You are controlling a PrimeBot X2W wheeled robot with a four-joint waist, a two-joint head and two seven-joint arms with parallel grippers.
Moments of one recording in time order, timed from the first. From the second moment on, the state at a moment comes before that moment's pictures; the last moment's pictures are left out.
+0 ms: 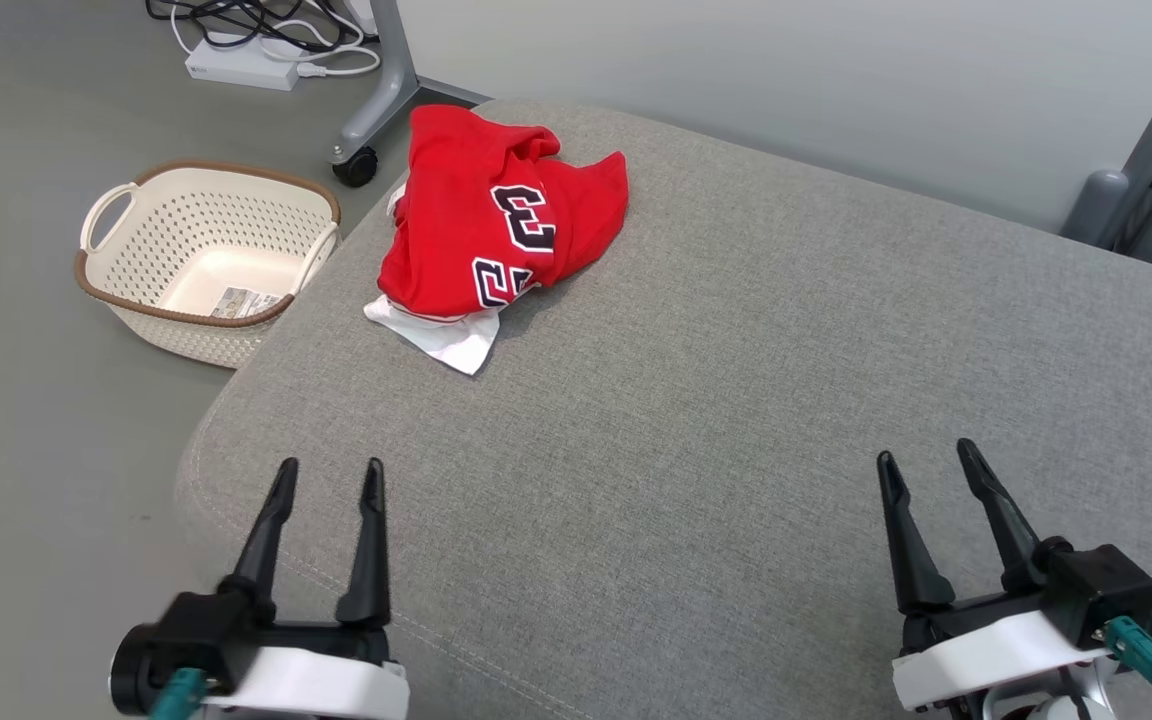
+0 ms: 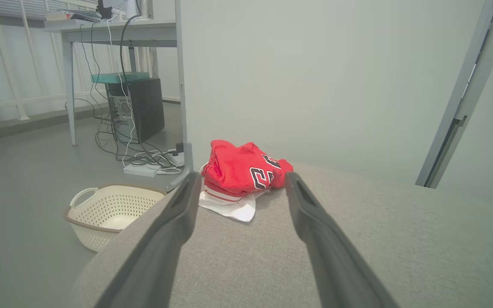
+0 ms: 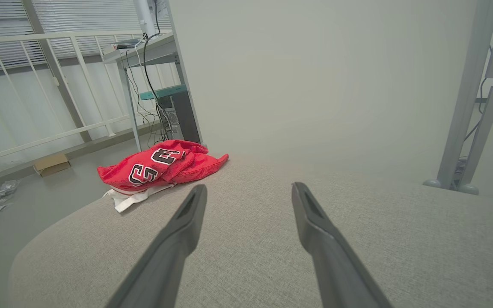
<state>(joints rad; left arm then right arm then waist) 0.02 0.05 -0.16 0.05 -0.23 0.04 -0.26 -0.06 -0.05 0.11 0.15 0.18 0.13 -0.26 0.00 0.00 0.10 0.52</state>
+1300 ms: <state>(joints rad) -1.07 0.26 -0.08 0.92 -0.48 -0.12 0.27 -0.30 -0.09 0.26 0.01 -0.02 0.13 -0.25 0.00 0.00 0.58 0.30</state>
